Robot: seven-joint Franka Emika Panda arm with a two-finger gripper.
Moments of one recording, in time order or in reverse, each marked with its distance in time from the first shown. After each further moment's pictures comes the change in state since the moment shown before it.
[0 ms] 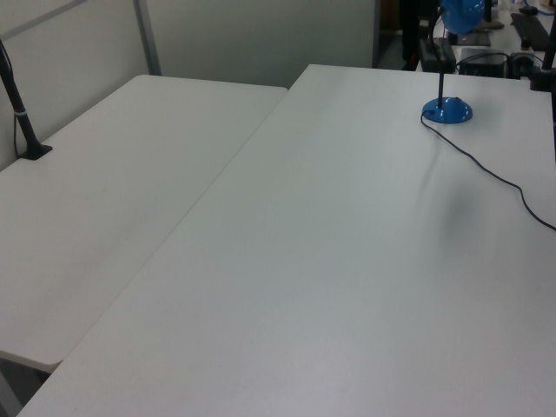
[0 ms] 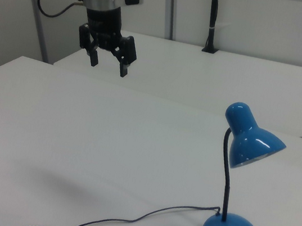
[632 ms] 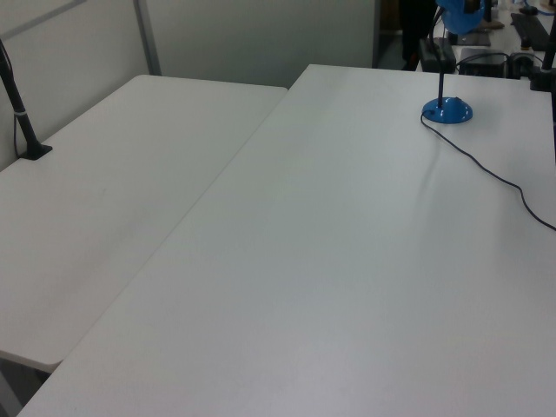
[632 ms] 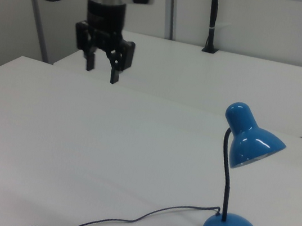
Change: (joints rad) arm -0.074 -0.045 -0.072 0.071 0.051 -0.257 -0.086
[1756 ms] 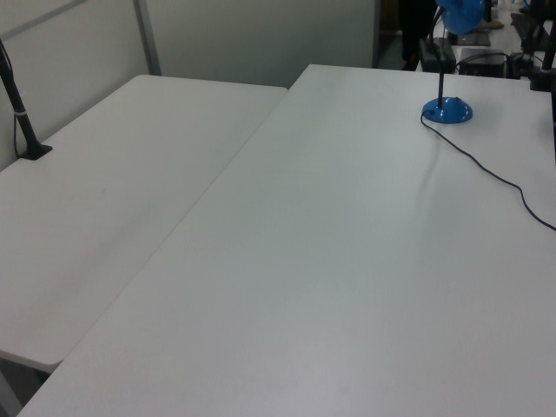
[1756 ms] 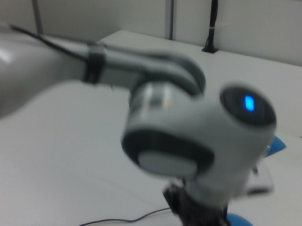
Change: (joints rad) arm -0.537 0.172 -0.143 -0.277 0.185 0.382 -0.751
